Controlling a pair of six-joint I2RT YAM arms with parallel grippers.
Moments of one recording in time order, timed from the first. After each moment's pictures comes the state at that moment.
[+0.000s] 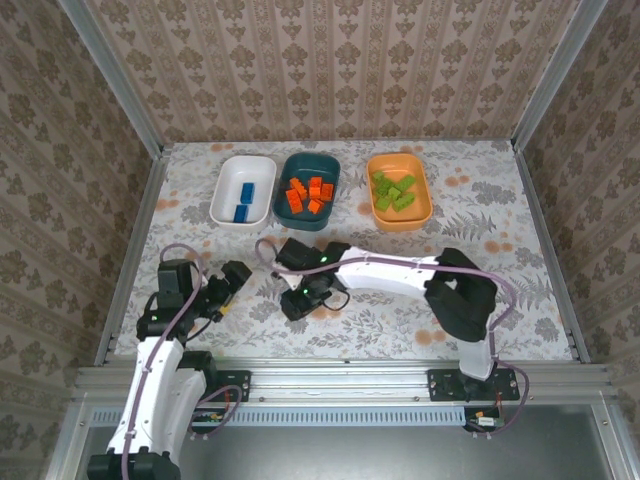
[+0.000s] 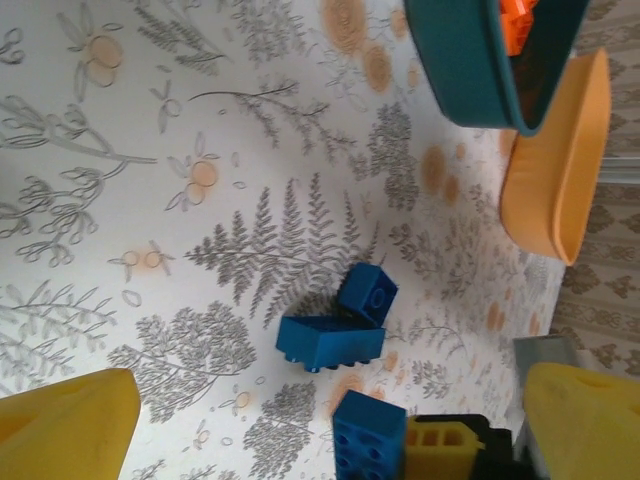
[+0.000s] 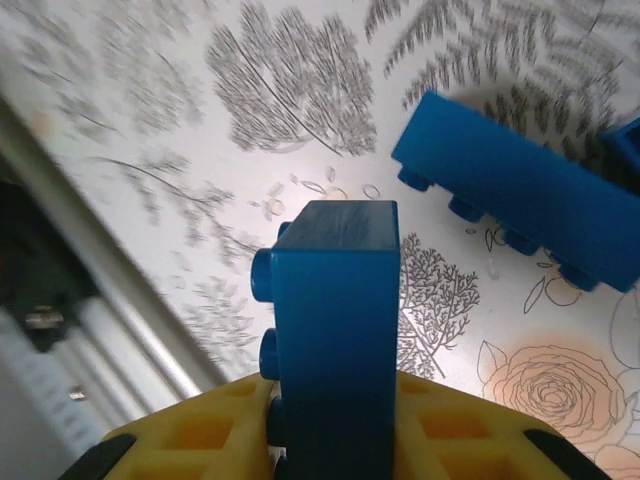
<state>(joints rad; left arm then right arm) -0.03 0.58 0.43 -0.65 0.54 -0.86 0.99 1.89 1.39 -0.67 -0.32 0.40</state>
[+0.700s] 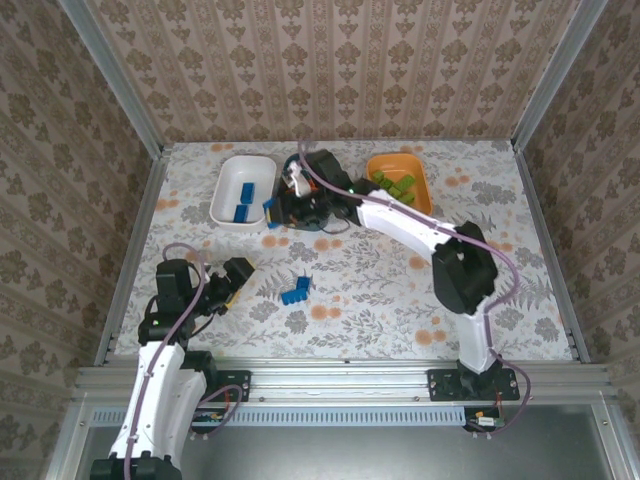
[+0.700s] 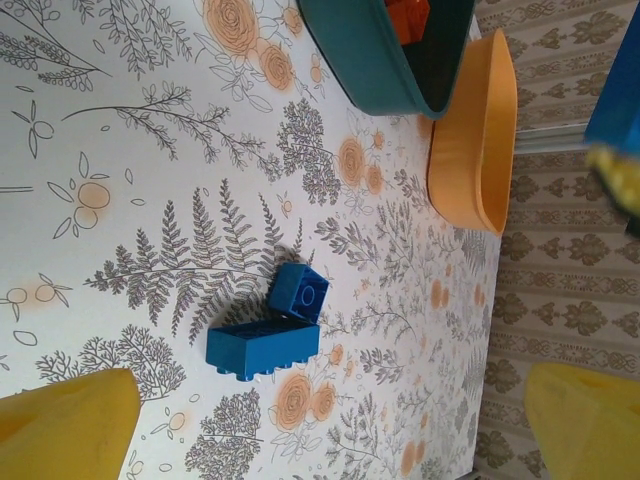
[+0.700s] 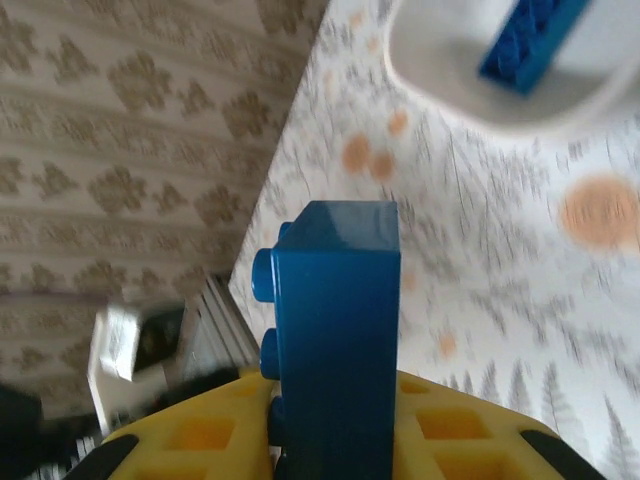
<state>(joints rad) -0.03 0.56 0.39 -0.53 0.64 -0.86 0.68 2.06 1.79 -0.38 -0.62 0.68</state>
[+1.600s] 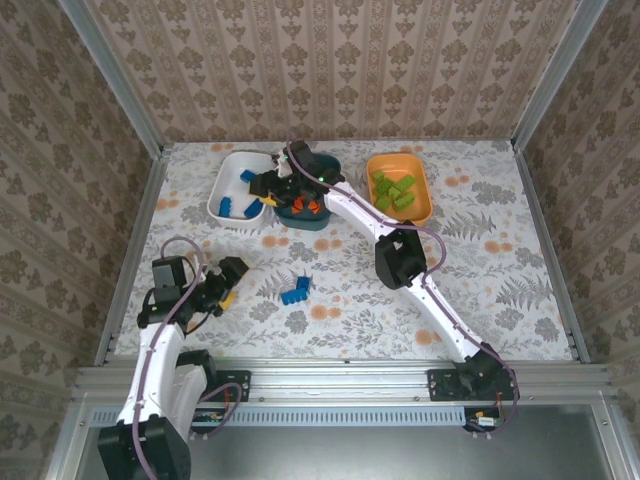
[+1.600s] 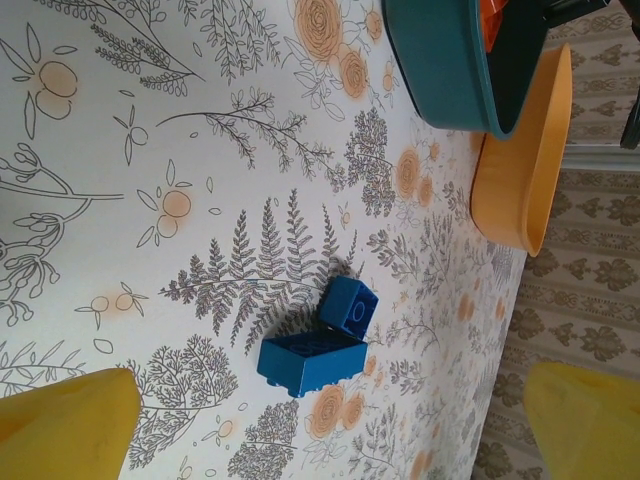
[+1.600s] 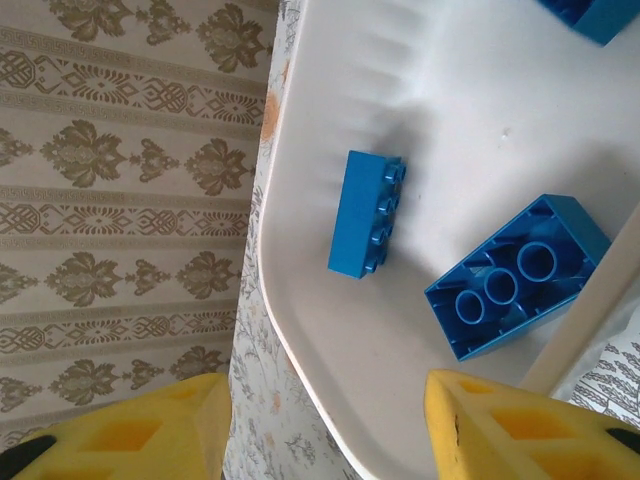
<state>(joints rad) 0.10 0.73 0.39 -0.53 0.72 -0.77 0.62 2.79 2.69 -0.48 -0.61 0.89</state>
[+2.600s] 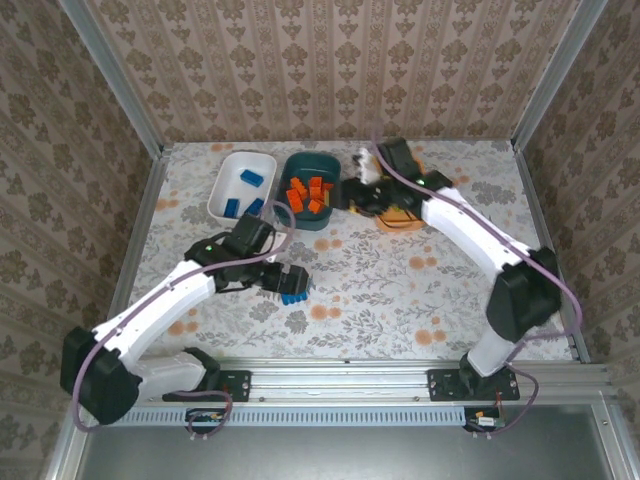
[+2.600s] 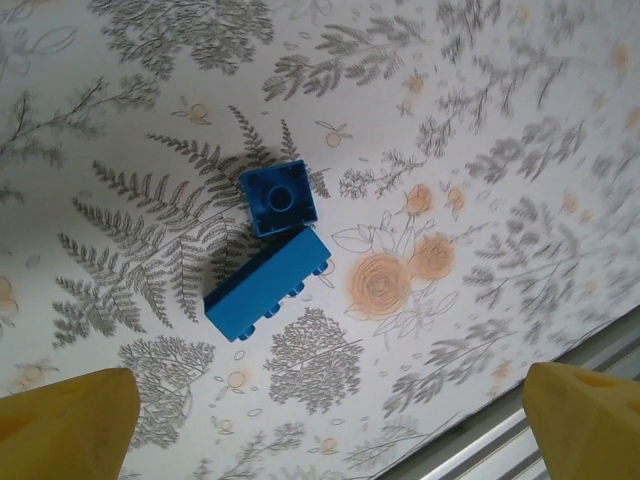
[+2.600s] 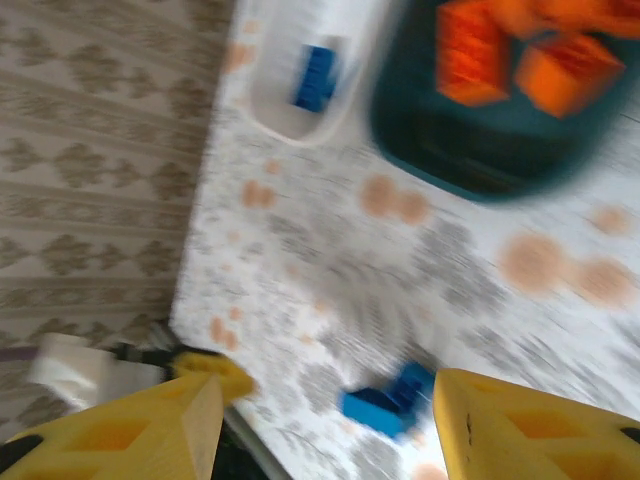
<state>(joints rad) -0.70 1.20 0.96 -0.86 0.20 -0.29 0.43 1.60 1.37 -0.56 -0.53 0.58</state>
